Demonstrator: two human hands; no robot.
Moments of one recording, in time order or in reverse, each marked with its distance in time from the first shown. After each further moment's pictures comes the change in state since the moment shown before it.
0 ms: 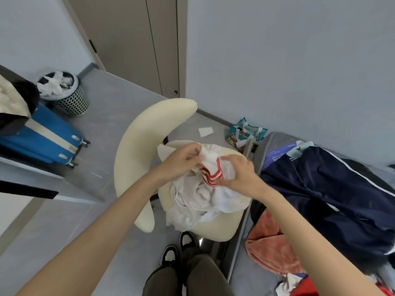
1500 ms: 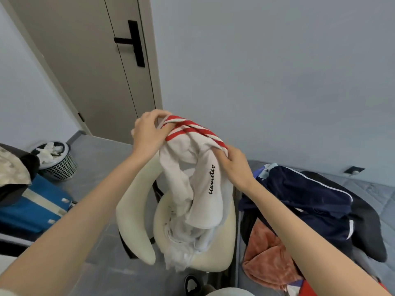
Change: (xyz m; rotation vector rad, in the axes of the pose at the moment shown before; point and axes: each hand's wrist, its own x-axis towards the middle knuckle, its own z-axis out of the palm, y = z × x) left_hand -0.031 0.164 -0.058 0.408 0.667 0.342; right_hand -0.085 -0.098 -0.093 0.409 0.640 -0.252
